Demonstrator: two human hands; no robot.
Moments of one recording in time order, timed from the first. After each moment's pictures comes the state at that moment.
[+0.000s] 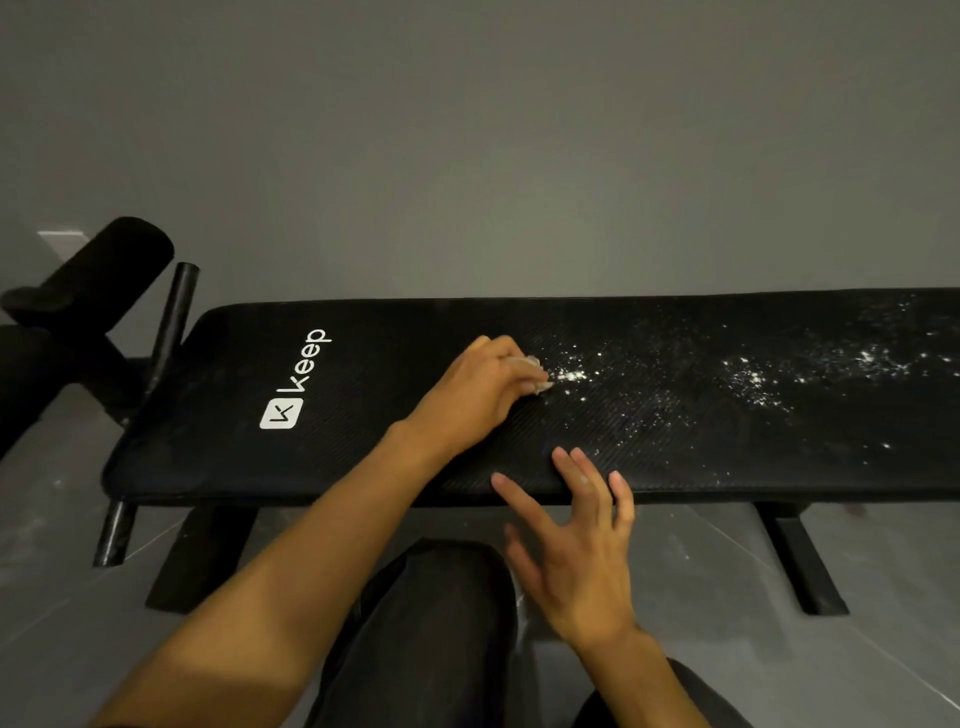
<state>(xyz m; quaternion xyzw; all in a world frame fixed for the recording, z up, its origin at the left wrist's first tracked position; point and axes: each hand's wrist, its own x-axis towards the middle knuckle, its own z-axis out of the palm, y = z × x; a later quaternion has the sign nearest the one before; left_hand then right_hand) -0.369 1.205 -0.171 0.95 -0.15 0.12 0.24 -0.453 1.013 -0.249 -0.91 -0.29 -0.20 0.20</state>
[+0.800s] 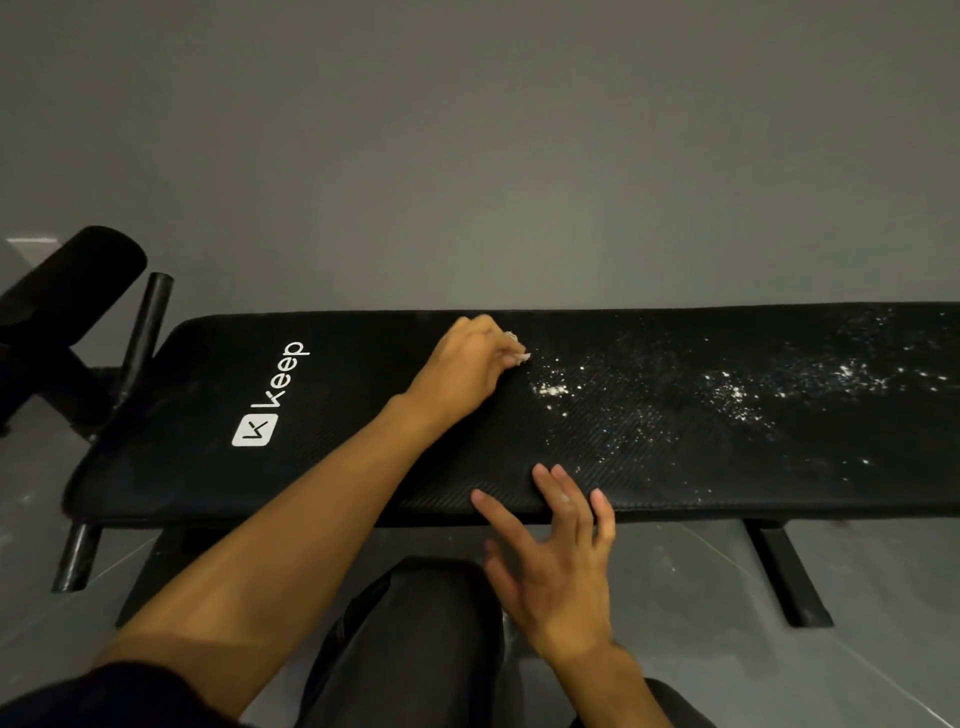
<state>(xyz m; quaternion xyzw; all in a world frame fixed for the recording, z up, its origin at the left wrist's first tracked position) -0.317 1.211 -0.170 0.96 -0.08 0.14 0.23 -0.446 1.016 -0.255 -0.91 -0.28 -0.23 0.18</state>
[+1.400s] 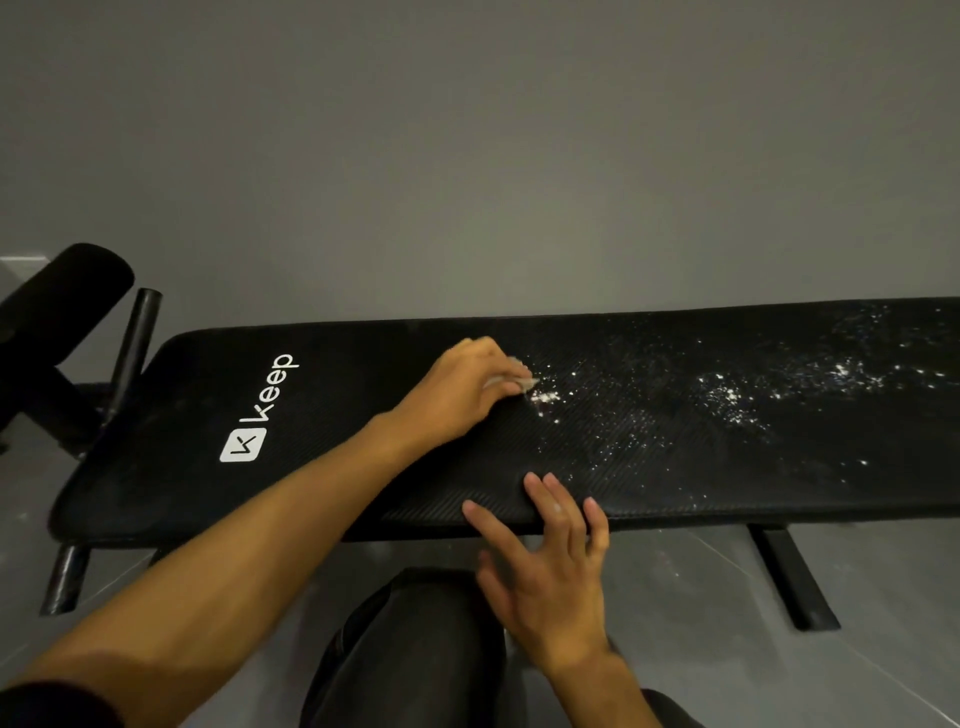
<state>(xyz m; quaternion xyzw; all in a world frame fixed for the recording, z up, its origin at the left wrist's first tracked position) -0.325 1.208 -0.173 0.95 -0.14 0.09 0.25 -0.440 1.018 -0.260 -0.91 -0.28 -0.23 0.17</state>
